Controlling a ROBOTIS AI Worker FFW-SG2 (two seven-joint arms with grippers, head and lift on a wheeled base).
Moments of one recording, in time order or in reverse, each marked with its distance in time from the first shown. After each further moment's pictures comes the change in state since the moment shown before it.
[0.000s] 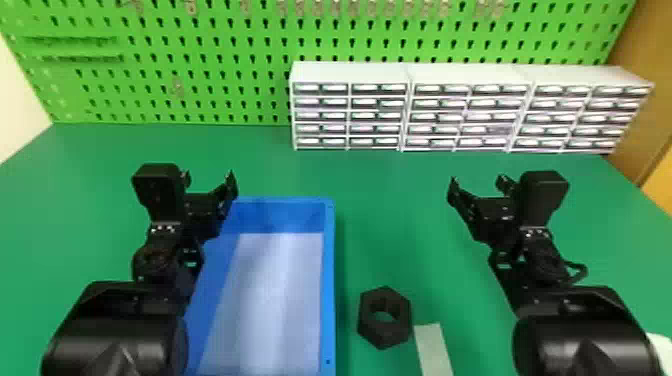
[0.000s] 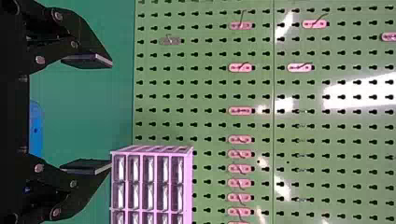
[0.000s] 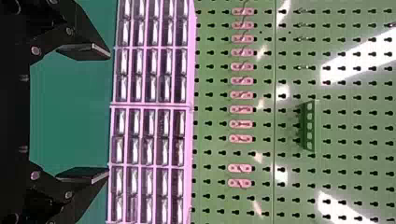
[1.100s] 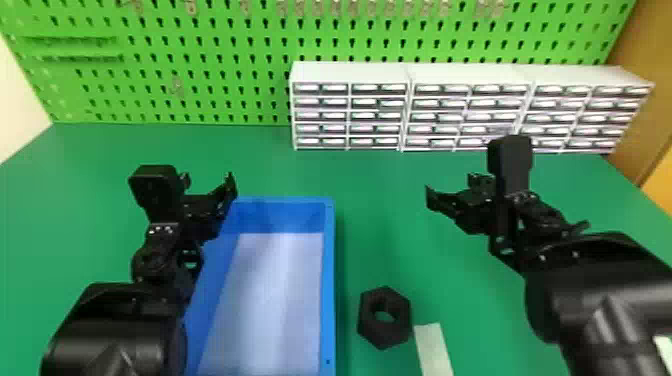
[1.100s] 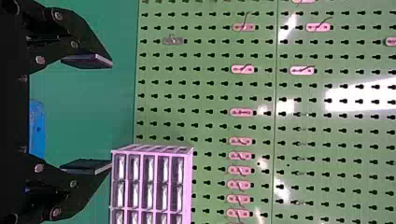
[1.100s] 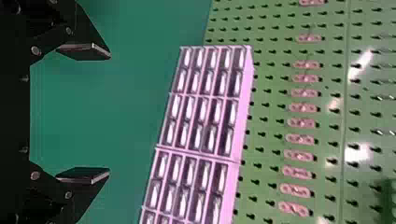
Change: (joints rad) left arm 0.003 0.000 0.003 0.000 0.023 0.000 0.000; right arm -0.071 -0.041 0.057 -0.223 0.120 0.574 0.244
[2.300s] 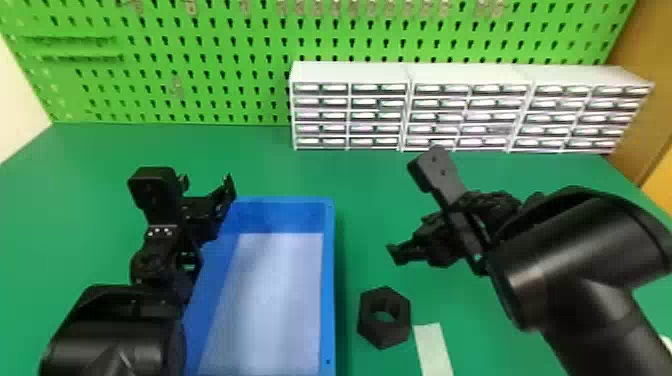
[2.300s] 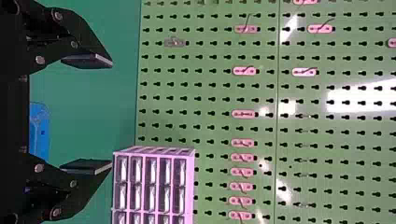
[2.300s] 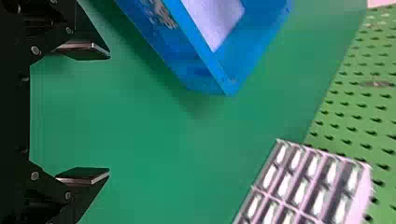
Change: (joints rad) left arm 0.005 0.000 0.005 0.002 -0.002 0.000 0.000; right arm -0.136 -0.155 0.364 -0.194 0.145 0.657 0.276
